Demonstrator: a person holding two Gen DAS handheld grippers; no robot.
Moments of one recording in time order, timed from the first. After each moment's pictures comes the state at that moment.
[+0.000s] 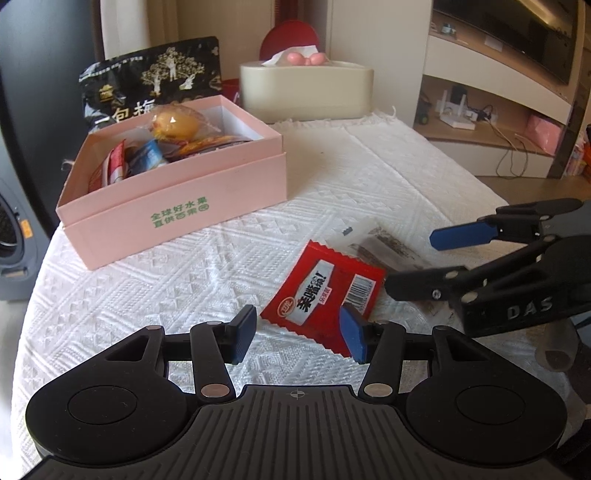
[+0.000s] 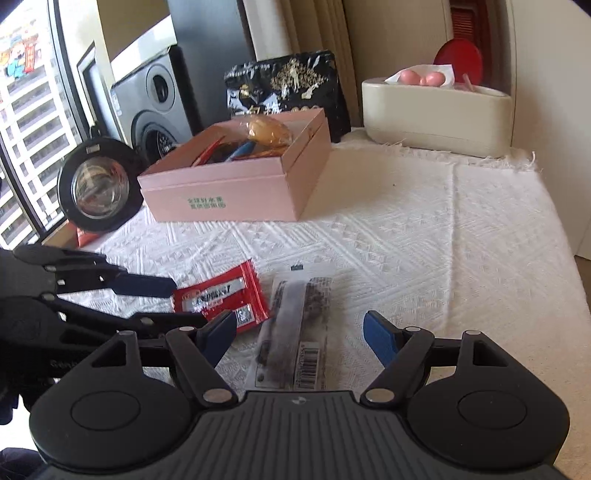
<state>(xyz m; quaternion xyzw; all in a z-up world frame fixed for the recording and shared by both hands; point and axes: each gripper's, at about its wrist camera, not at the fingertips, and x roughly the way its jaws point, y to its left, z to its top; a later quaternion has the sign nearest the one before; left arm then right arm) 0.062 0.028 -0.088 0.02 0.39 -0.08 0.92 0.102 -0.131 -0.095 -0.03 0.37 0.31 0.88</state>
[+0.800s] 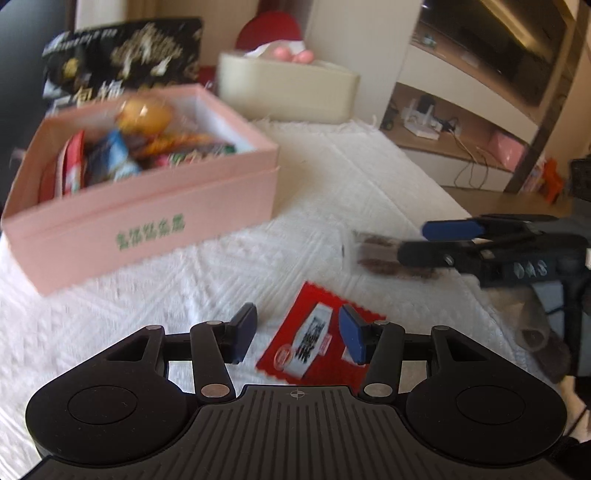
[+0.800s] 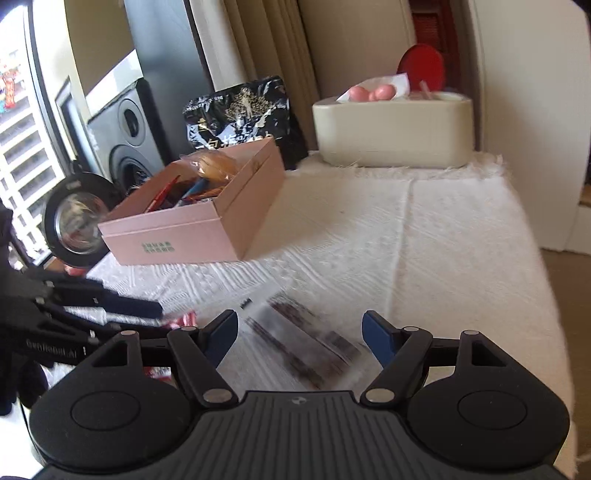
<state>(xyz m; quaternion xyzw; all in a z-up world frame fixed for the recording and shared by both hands) 0.105 0.057 -0.095 -0.04 0.40 -0.16 0.90 0.147 -0.165 -0.093 0.03 0.36 0.29 0.89</state>
